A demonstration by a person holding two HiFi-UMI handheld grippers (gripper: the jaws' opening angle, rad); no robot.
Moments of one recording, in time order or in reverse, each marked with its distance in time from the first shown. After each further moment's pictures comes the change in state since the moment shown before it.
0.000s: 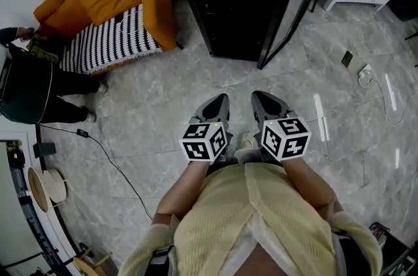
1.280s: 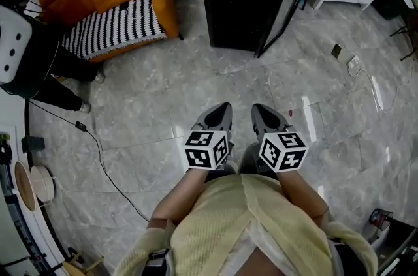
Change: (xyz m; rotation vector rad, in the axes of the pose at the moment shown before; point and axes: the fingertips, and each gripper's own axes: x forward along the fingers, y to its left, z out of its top) left arm -0.169 -0.008 -0.090 0.027 0.010 -0.095; right arm -0.103 0.126 -0.122 0.024 -0.043 -0.085
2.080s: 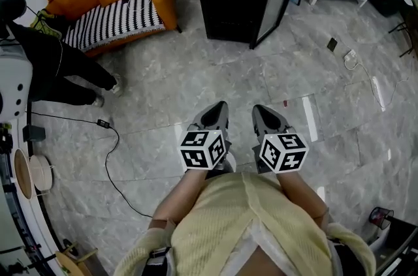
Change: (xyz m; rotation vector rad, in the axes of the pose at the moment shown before) left arm -0.054 -0.072 -0.045 -0.033 -0.050 0.046; right arm -0.102 -0.013 -0.040 -0.013 -0.002 0.011
